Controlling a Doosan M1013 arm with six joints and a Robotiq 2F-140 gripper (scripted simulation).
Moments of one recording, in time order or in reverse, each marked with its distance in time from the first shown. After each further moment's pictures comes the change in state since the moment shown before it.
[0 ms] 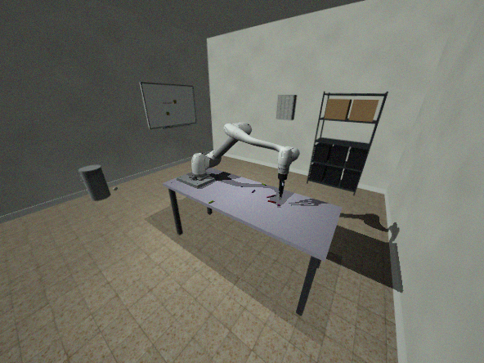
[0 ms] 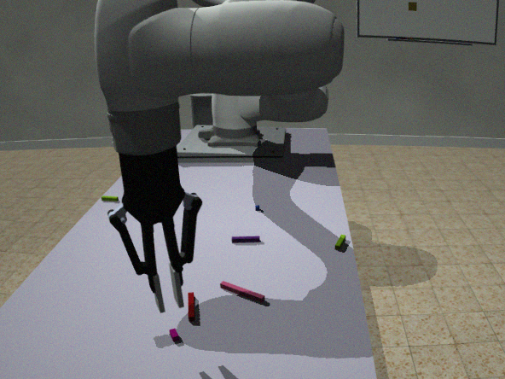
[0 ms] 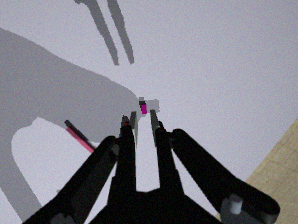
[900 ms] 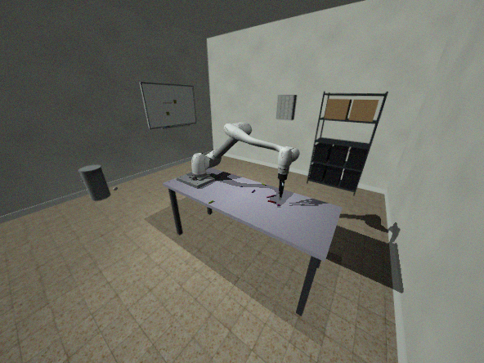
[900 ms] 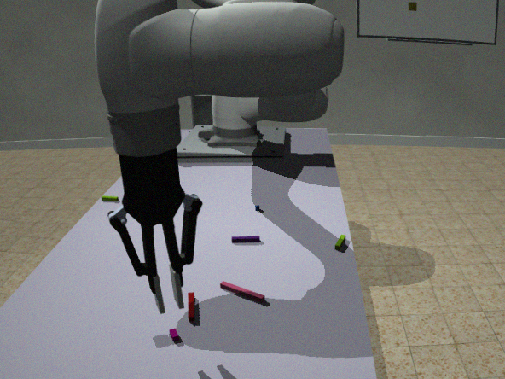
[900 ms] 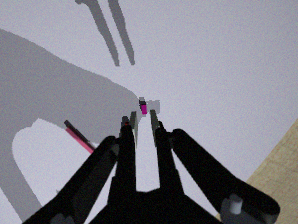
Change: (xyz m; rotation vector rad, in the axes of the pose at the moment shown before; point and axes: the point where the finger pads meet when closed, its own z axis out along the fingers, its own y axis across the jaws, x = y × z) arm 0.000 0.000 0.002 0.000 0.000 0.000
